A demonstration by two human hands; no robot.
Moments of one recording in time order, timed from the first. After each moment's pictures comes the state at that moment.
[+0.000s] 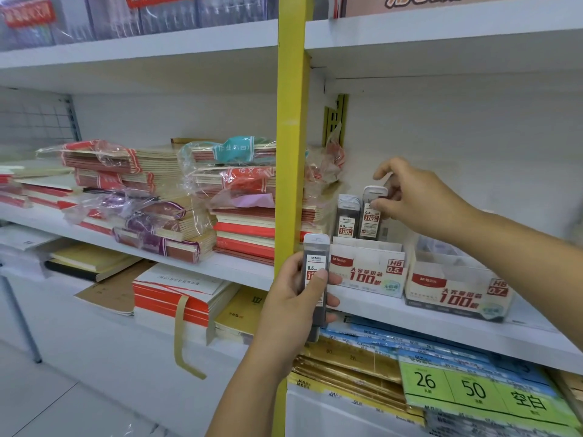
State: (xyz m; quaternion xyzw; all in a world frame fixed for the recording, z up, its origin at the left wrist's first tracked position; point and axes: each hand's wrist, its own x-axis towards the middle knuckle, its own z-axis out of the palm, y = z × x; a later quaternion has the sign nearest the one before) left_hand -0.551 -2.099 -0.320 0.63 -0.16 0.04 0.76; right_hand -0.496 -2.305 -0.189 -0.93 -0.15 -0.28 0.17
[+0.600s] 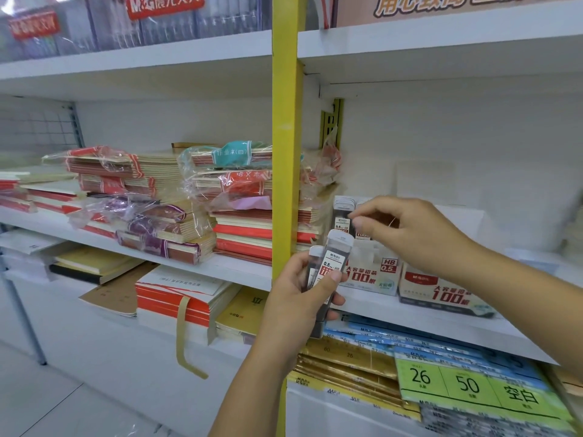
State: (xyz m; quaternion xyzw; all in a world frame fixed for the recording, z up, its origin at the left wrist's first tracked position) left_hand -0.560 -2.104 -0.311 0.64 -0.18 0.04 0.75; right_hand -0.547 -2.287 -0.211 -0.91 -0.22 -0.23 0.28
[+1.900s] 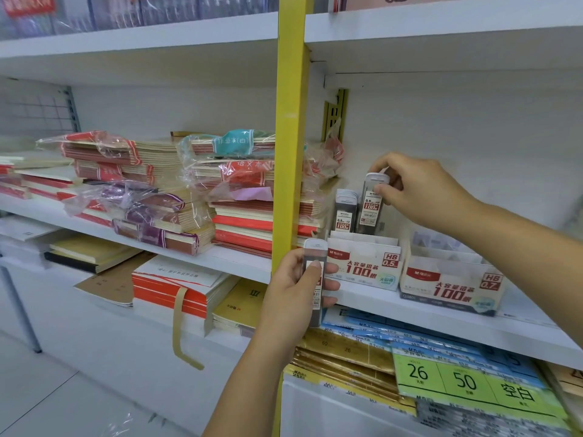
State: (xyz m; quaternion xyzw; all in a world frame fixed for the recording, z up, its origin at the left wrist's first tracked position) left_hand -0.547 -2.108 -0.317 0.62 -0.12 0.05 0.77; right_hand -0.504 -2.306 -0.183 -0.92 -0.18 -0.31 0.13
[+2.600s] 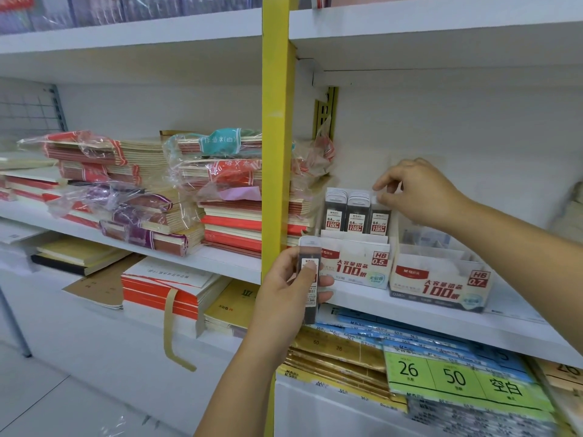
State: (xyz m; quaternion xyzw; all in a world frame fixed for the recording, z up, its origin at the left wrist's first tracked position) left_hand -0.550 -2.112 -0.317 0.60 -0.12 0.05 0.79; right_hand -0.479 -2.335 -0.190 -0.94 -0.11 -0.31 0.09
